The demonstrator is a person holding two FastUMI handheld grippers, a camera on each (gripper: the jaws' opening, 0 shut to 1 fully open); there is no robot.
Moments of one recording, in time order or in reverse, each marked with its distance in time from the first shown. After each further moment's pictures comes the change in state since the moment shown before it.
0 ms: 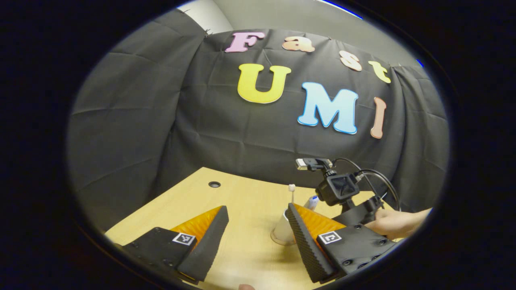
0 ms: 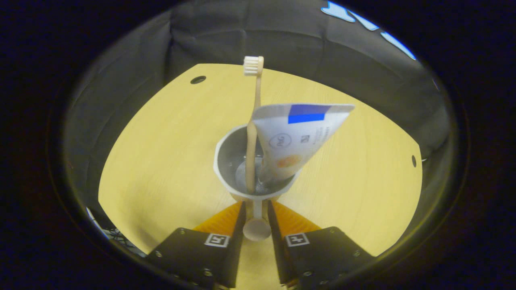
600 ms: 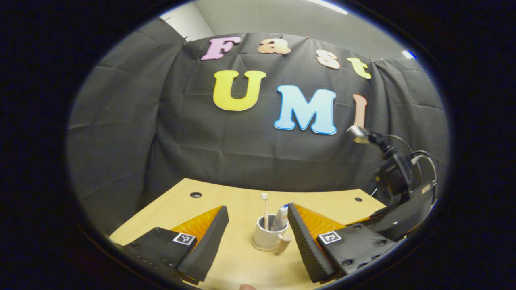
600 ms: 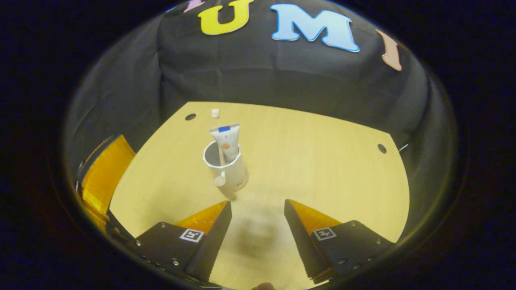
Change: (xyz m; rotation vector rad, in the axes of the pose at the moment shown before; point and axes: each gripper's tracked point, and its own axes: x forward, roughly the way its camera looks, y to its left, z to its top) left arm 0.003 -0.083 0.017 0.088 -0.039 -0.107; right arm -0.130 -0.070 -0.033 0.165 -0.292 -0.070
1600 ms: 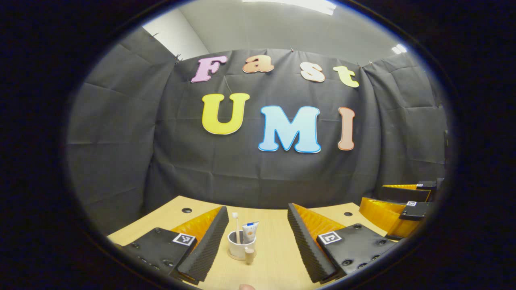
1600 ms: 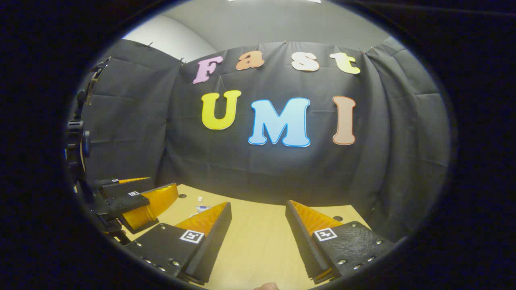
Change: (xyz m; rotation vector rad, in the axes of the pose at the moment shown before) left arm -0.029 -0.098 0.054 0.033 -0.124 0.032; right arm -0.139 -0.073 0.049 -0.074 -0.739 -0.057
